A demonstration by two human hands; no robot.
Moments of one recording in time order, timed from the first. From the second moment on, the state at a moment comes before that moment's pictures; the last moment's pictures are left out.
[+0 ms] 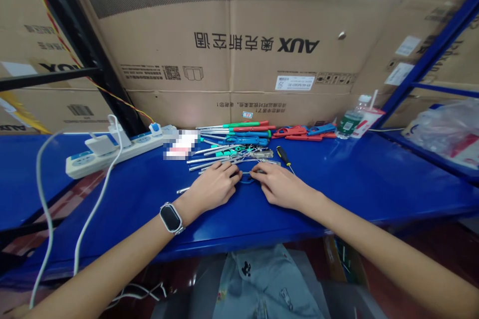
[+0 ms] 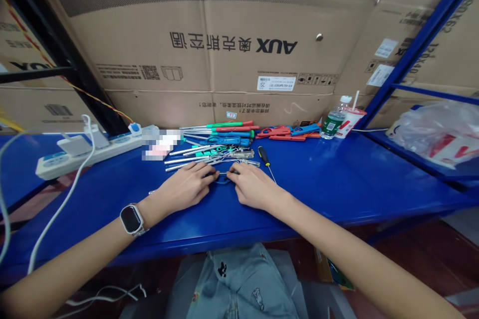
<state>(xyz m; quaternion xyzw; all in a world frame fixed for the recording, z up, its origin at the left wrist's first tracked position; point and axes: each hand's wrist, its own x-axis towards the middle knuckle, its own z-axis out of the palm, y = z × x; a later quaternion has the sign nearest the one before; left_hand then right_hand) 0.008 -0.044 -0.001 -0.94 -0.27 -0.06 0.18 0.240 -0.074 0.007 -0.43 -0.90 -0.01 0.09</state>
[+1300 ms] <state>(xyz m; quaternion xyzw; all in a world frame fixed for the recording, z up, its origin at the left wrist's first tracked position) 0.006 -0.044 -0.002 -0.95 -0.28 -0.06 0.16 0.213 -0.029 0.049 -0.44 -0.90 0.00 -0.02</state>
